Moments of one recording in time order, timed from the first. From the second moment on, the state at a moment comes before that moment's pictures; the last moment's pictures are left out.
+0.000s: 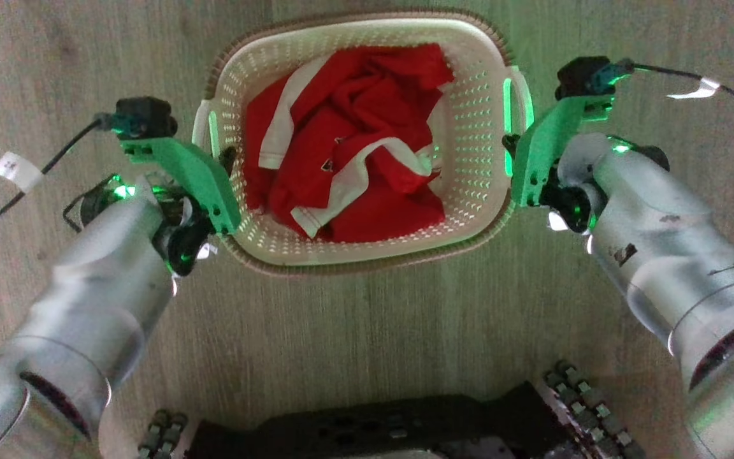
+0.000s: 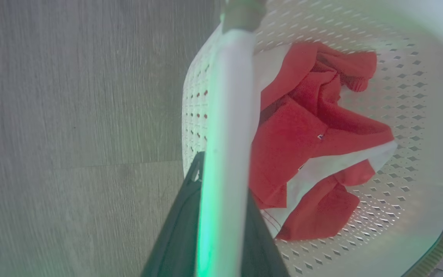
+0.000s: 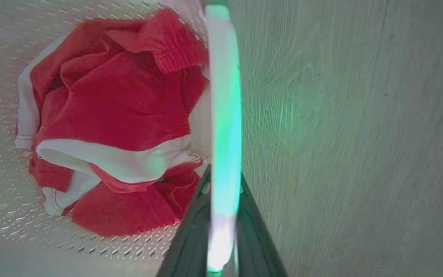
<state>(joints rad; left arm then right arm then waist) -0.97 0.19 -1.13 1.08 -1.32 -0.11 -0.04 -1.08 -0.10 0.93 1.22 1.09 0.14 0.14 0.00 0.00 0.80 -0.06</state>
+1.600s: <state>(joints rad) -0.94 0.18 -1.23 1.12 -1.44 -0.12 -0.14 -0.96 -0.21 0.98 1.09 1.14 0.14 0.00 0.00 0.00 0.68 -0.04</state>
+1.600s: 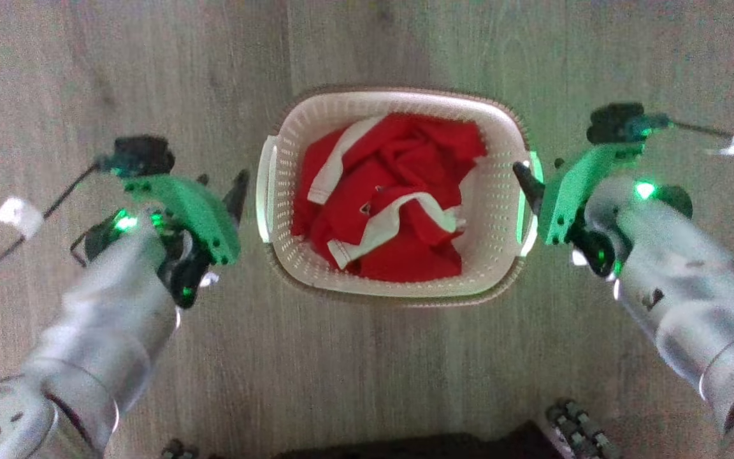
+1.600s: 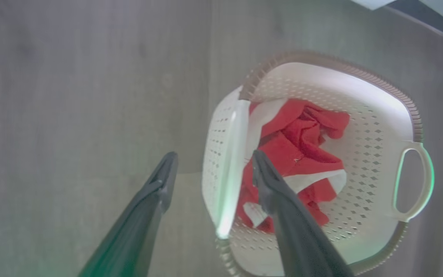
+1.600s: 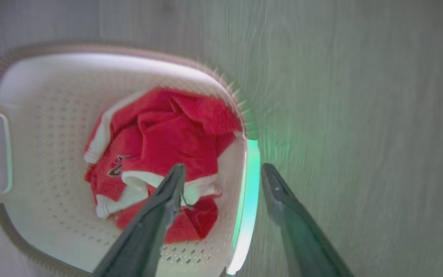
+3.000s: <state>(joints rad) -0.28 0.17 -0.40 0.47 -0.46 0.11 -0.25 -0.35 -0.12 0.22 0.61 0.41 0.14 -0.25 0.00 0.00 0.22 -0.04</state>
